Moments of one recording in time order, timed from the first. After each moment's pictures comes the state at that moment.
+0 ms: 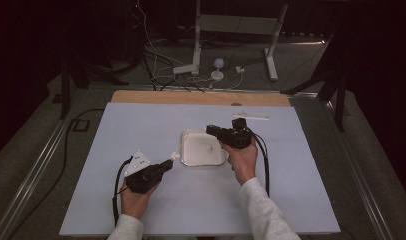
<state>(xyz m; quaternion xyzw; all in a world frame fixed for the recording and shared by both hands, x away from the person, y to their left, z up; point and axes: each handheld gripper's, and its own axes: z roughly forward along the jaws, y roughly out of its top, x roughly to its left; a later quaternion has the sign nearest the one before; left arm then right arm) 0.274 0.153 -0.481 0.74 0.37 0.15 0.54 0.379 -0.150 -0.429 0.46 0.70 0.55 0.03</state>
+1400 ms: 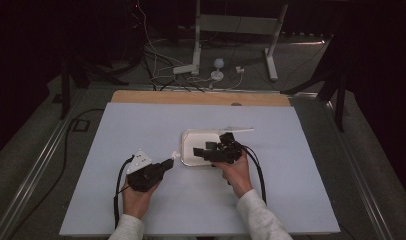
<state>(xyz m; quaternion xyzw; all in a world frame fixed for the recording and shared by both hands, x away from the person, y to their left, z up) 0.279 0.149 -0.484 0.74 0.38 0.15 0.53 0.360 -0.127 -0.462 0.43 0.75 0.50 -0.02</state>
